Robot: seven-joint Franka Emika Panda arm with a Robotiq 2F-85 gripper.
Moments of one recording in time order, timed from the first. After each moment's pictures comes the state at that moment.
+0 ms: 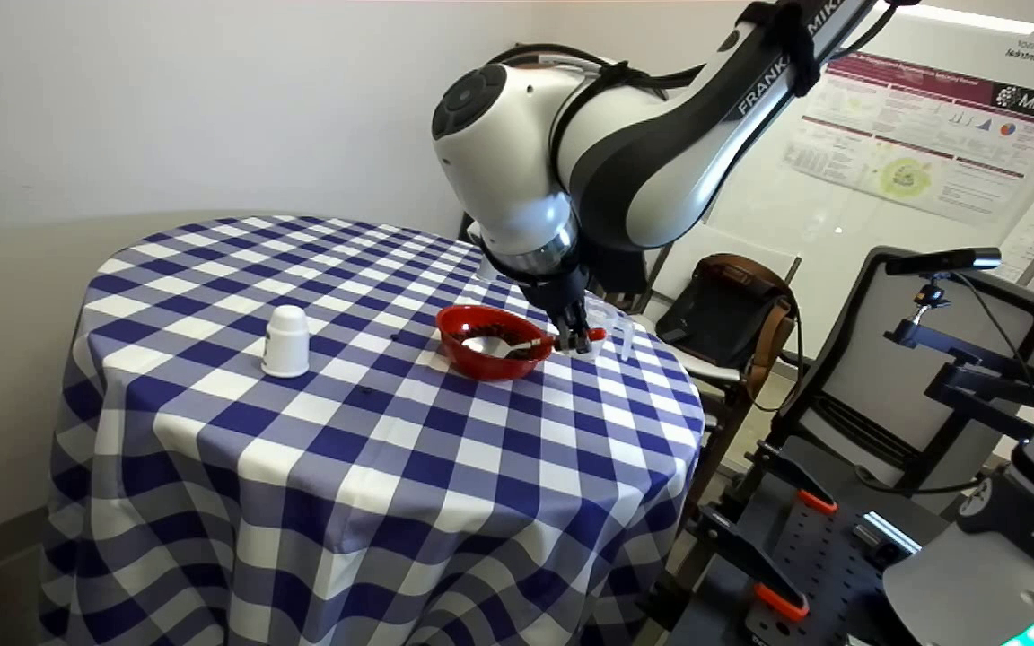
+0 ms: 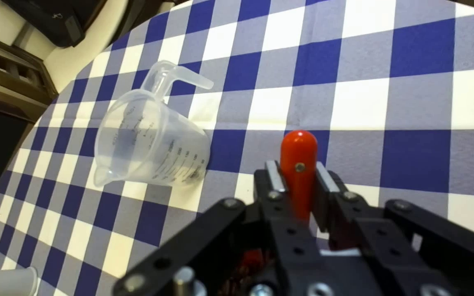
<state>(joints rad) 0.23 0.41 0.08 -2.25 -0.91 2.02 0.35</state>
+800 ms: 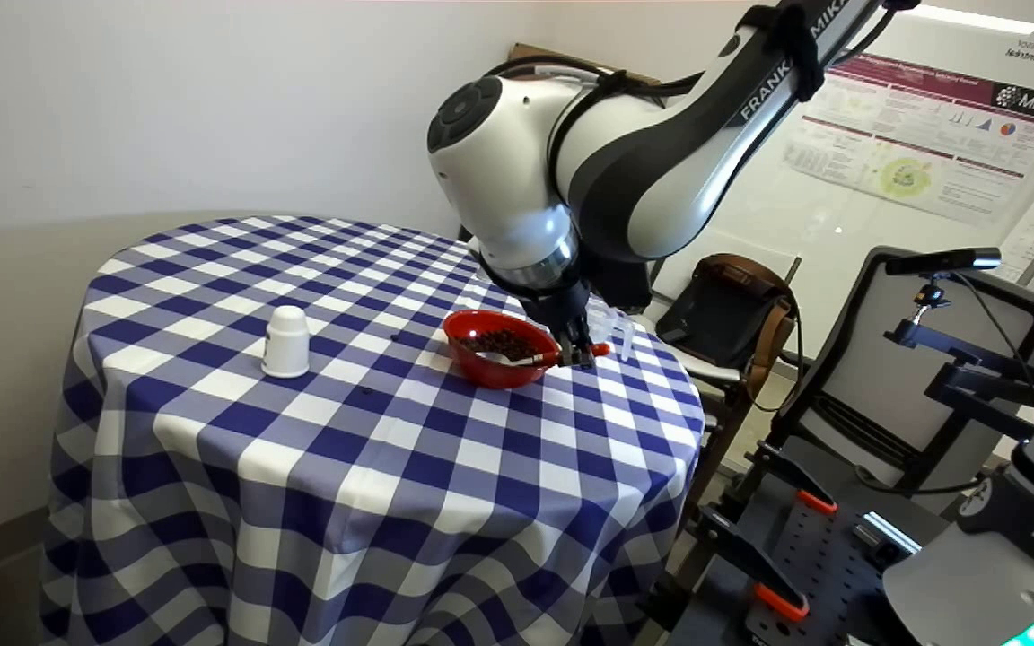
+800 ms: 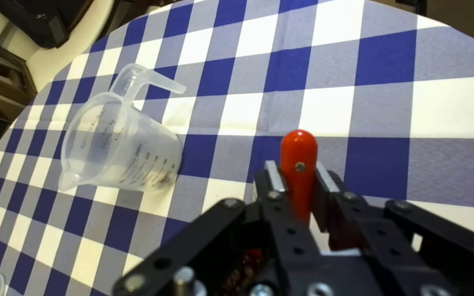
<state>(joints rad) 0.22 0.43 0.10 -2.27 -0.87 2.01 0.35</state>
